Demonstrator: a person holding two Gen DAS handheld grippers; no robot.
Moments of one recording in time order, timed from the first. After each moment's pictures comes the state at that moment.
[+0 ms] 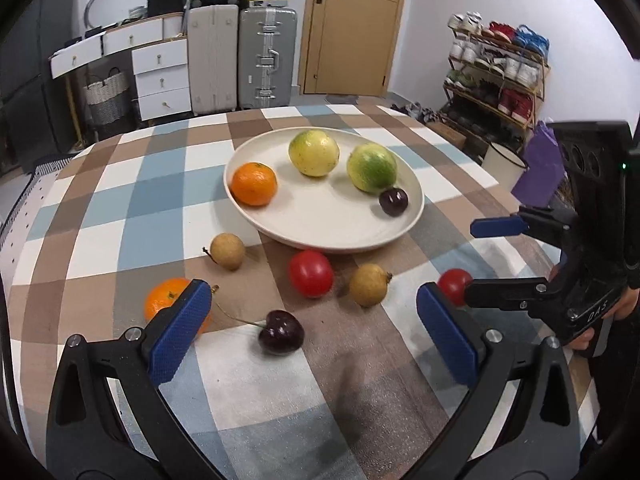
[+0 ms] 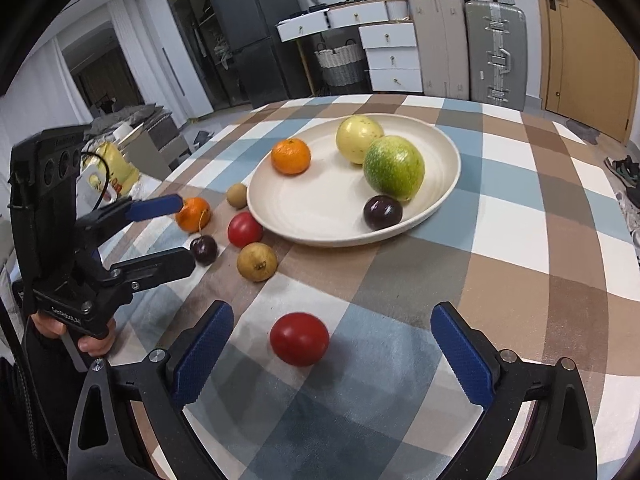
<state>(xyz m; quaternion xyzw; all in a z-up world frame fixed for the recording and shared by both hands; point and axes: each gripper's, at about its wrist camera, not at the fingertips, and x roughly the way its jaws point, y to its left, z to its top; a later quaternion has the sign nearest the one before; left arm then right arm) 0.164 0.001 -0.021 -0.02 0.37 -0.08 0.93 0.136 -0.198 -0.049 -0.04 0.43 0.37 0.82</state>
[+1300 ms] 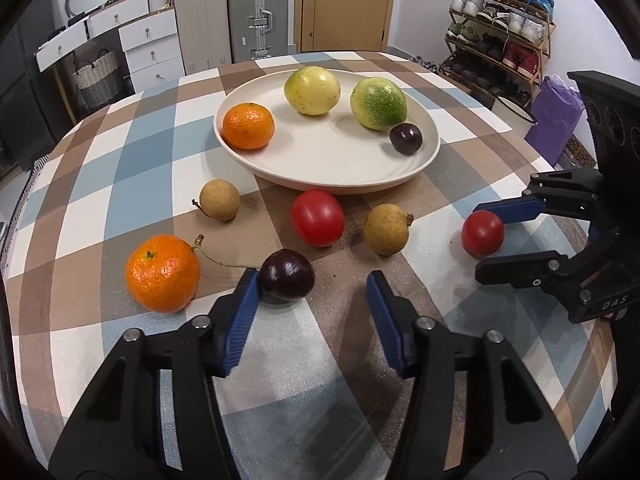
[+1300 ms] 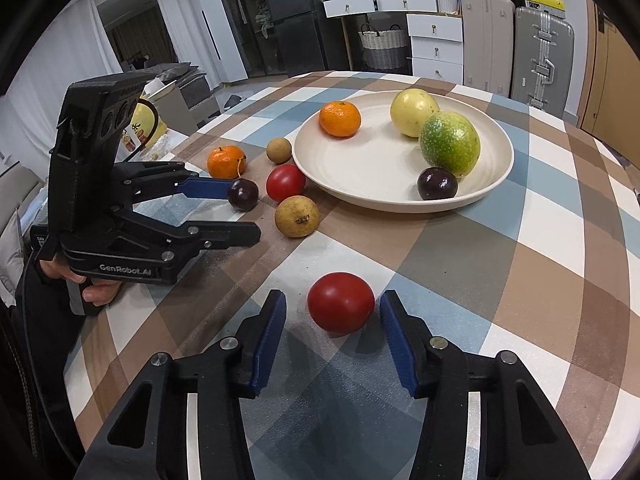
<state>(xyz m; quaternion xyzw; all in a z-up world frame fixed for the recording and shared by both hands) 0.176 -0.003 -0.052 0.01 0.44 -0.08 0.89 0.117 -0.184 -0.061 -0.10 0.44 0.42 0.79</state>
